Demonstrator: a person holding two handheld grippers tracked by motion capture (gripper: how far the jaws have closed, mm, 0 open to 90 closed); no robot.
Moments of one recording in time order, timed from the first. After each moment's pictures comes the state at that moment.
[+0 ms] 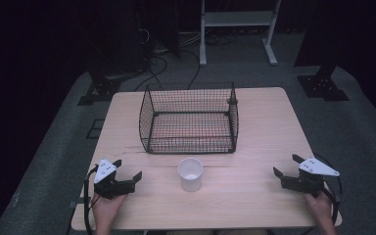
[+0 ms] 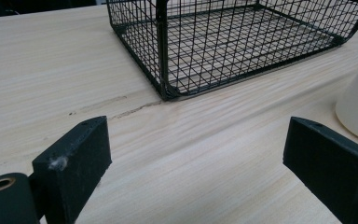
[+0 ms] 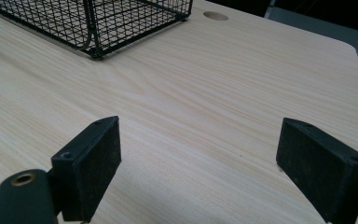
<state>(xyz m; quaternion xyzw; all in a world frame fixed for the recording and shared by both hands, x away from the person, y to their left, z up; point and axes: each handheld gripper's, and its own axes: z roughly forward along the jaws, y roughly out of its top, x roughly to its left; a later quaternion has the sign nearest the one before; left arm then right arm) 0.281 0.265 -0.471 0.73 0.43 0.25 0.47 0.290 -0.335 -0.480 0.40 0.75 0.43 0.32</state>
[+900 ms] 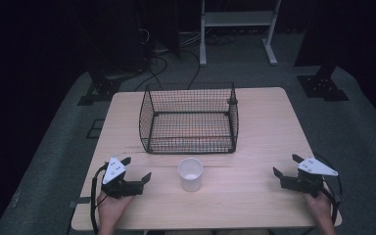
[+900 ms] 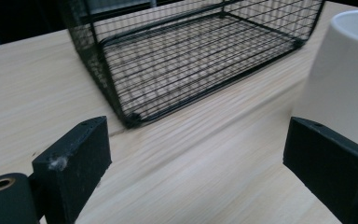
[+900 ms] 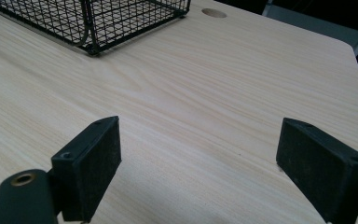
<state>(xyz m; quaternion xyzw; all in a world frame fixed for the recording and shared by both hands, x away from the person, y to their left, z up) 0.275 0.235 -0.449 0.76 0.37 0.25 0.48 0.291 -0.333 -0.480 0.40 0.75 0.42 0.32</state>
